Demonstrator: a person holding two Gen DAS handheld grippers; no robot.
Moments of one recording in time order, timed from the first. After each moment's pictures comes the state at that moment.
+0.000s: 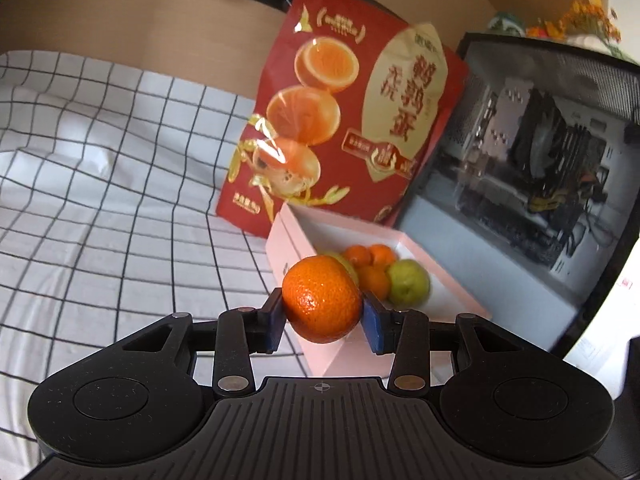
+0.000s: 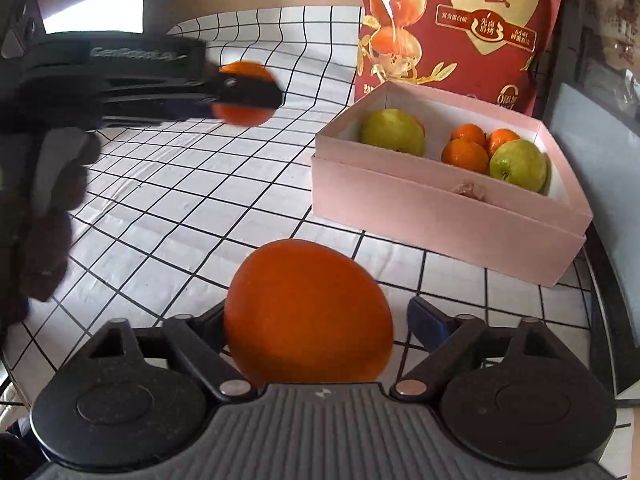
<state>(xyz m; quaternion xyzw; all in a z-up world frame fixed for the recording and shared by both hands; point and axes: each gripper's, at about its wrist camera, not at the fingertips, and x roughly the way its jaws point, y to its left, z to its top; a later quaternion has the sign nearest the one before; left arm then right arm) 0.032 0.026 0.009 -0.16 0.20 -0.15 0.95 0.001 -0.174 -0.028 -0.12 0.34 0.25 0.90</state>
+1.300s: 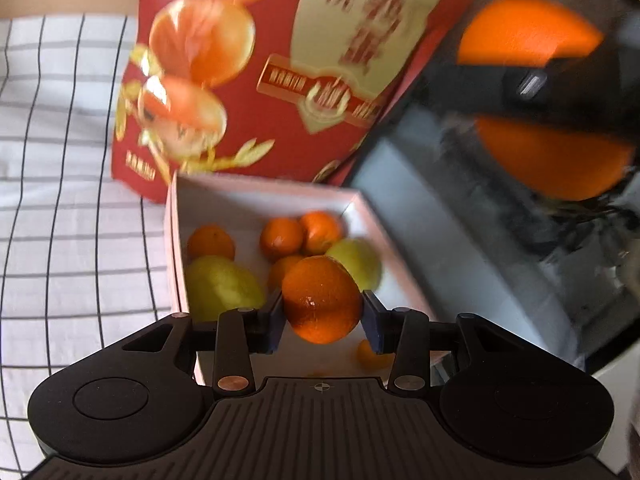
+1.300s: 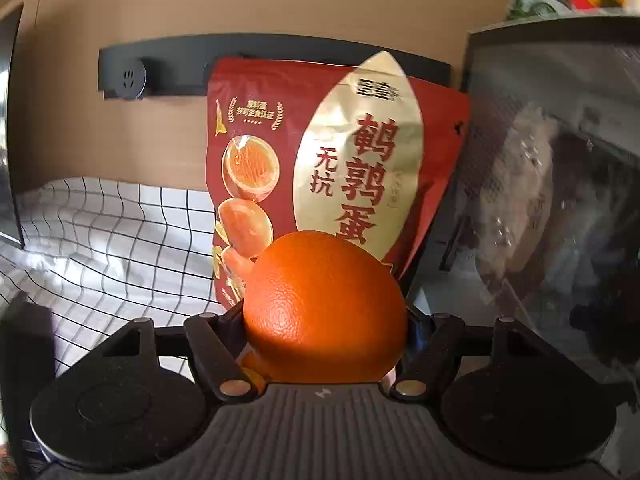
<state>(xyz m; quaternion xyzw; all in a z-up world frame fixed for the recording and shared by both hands) 0.158 -0.057 0.056 -0.15 0.38 -0.21 0.89 0.106 -0.159 0.180 -0.12 0.24 0.08 0.96</state>
